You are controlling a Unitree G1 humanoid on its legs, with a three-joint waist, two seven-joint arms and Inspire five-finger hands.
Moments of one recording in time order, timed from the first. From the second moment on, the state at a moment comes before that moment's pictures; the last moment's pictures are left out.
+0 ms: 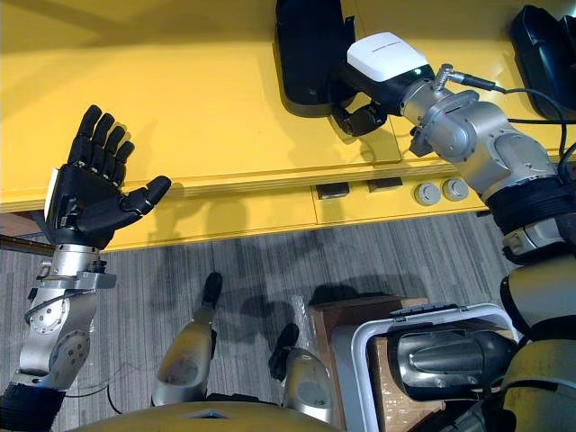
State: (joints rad) left arm 0.09 0.45 -0.02 -0.20 -0.60 -0.38 0.01; right arm -1.10 -1.07 0.69 0.56 -0.41 -0.36 0.06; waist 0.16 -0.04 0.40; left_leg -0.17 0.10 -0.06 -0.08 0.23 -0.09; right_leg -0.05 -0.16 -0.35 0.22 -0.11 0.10
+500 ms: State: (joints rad) left arm 0.09 0.45 -0.01 -0.20 -0.62 -0.38 -0.01; right arm -1.06 -1.09 0.70 0.55 -0.42 -0.36 0.08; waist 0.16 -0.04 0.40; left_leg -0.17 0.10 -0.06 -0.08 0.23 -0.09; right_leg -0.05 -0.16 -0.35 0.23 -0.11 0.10
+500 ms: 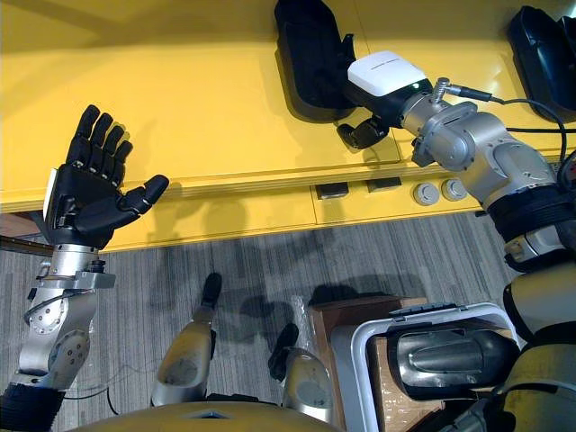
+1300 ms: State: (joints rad) left arm 0.17 0.40 -0.06 -0.15 -0.62 -0.30 -0.08; right arm -0.93 -1.14 0.54 0.42 -0.32 -0.41 0.05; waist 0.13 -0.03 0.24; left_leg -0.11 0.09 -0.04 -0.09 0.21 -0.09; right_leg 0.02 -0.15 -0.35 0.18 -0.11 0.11
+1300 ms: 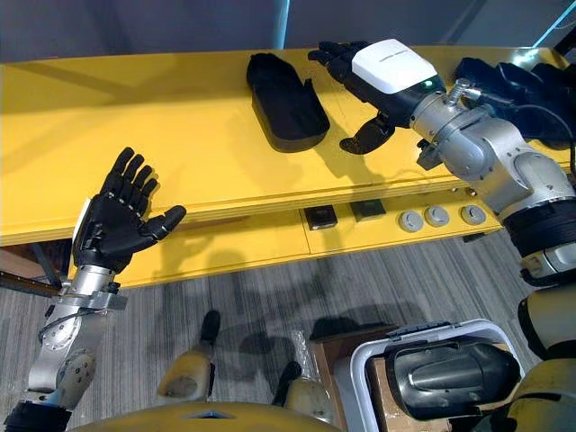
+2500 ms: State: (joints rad) left arm 0.13 0.29 -0.08 -0.17 -0.61 -0.22 -0.07; right arm -0.81 -0.66 0.09 0.63 0.56 0.00 0.32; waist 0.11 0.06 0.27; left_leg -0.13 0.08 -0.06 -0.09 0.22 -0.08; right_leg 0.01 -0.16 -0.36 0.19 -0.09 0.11
